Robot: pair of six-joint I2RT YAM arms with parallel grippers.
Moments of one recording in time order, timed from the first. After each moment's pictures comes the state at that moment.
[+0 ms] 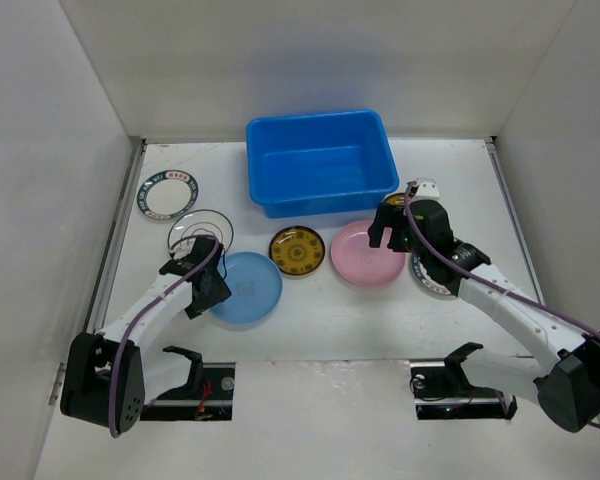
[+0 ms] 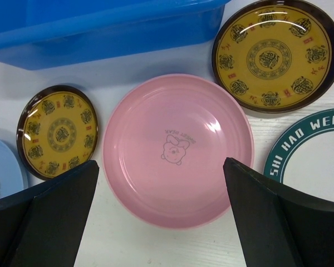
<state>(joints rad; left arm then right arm) -0.27 1.11 0.58 -0.76 -0.28 -0.81 0.52 1.10 0.82 -0.27 0.26 0.44</state>
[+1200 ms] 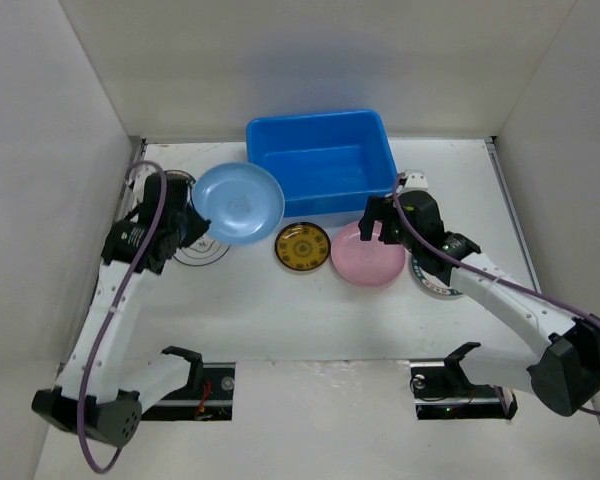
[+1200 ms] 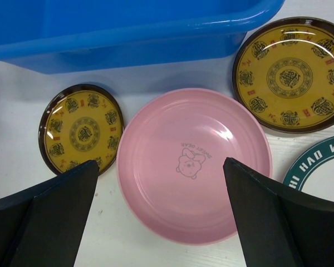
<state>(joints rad) -0.27 1.00 1.23 -1.05 -0.27 -0.87 0.54 1.19 0.90 -0.24 0.24 0.42</state>
